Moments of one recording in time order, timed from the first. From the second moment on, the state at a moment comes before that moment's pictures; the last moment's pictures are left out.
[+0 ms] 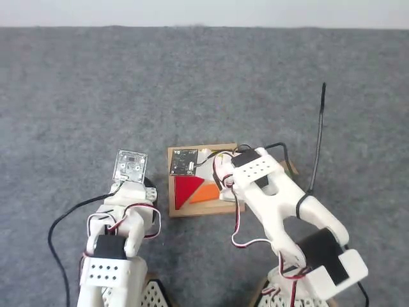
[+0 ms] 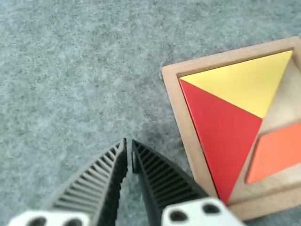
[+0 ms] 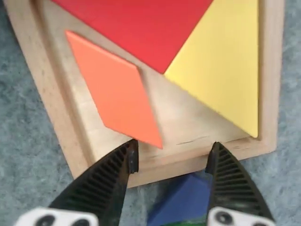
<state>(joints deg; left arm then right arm) -2.6 -85.2 97.4 46.7 -0.2 -31.8 -3.5 40.1 48.2 55.5</state>
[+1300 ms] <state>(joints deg) -2.5 -85.2 97.4 46.7 -0.2 -36.6 -1.7 40.0 49.1 52.4</state>
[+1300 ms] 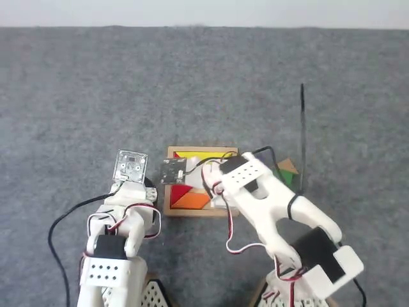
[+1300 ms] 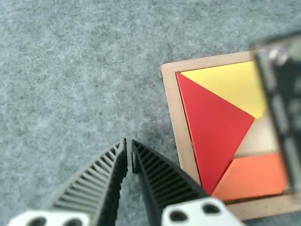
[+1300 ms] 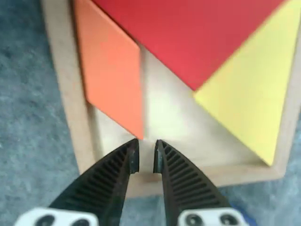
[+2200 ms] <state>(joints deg) -2.5 -85.2 97.4 46.7 -0.2 -12.6 -12.8 40.1 55.6 14.6</state>
